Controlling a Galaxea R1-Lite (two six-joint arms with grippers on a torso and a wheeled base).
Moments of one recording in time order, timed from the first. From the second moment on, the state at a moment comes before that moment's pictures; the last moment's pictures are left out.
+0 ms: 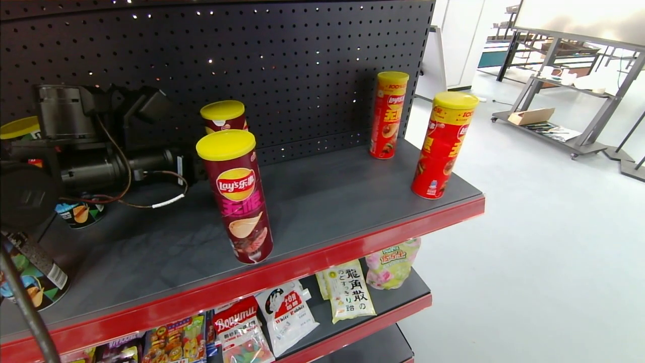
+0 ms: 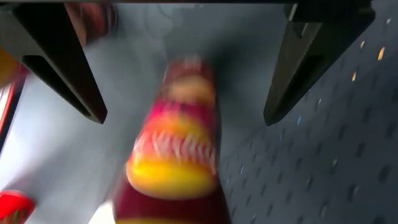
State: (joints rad) left arm -0.09 1.69 -1.00 -0.40 -0.45 0.16; right arm 0.00 0.00 0.00 0.00 0.05 0.00
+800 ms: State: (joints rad) left arm -0.05 1.03 -0.45 -0.30 -0.45 0.15; right arm 0.00 0.00 0.00 0.00 0.05 0.00
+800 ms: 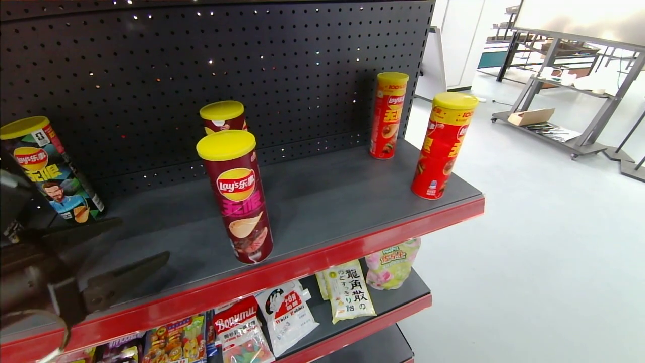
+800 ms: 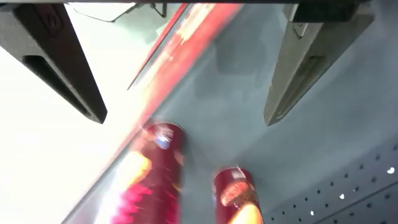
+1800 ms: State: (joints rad) left arm -0.05 0.20 -0.32 0.19 -0.09 -0.03; right arm 0.00 0.00 0.00 0.00 0.05 -0.01
